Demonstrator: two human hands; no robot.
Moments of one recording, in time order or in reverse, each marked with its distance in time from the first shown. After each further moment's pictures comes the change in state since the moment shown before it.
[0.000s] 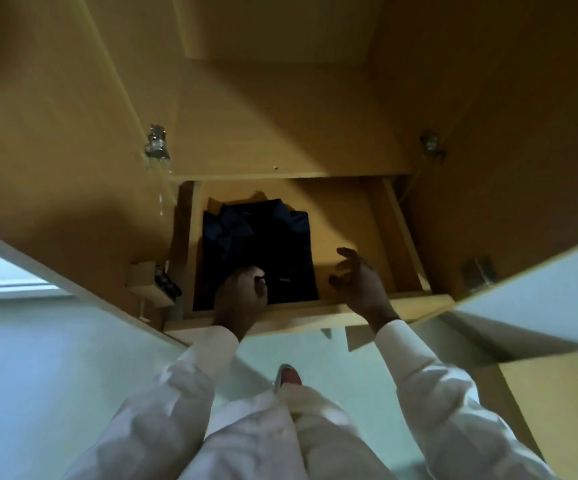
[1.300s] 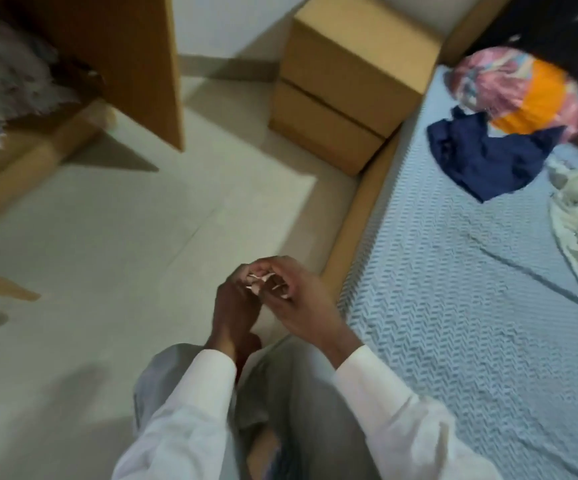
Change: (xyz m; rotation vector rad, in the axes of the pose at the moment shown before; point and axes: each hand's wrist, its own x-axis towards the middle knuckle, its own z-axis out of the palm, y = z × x) left_hand -0.368 -0.301 0.386 -0.337 -0.889 0.391; right_hand -0.426 0.238 0.457 0.247 0.635 0.346
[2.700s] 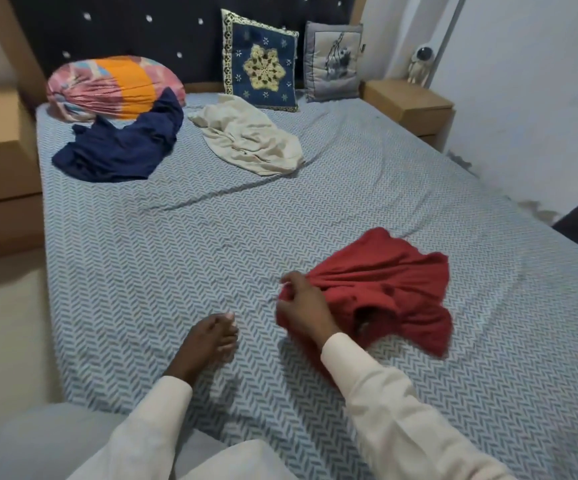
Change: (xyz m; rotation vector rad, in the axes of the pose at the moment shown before) left_hand -0.205 0.077 0.334 -0.003 -1.070 -0.094; right_hand -0.420 0.180 -0.217 0.044 0.899 0.823
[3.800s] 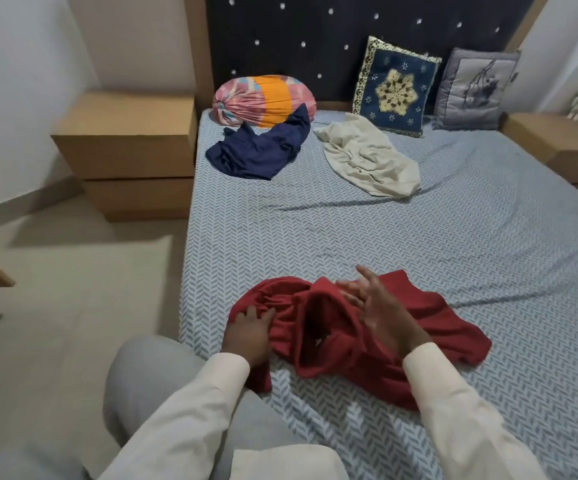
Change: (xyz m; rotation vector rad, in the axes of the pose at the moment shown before) left_hand -0.036 0.005 -0.066 1.420 0.364 -0.055; right_hand 0.037 -0.024 0.019 0.933 -0.586 0.107
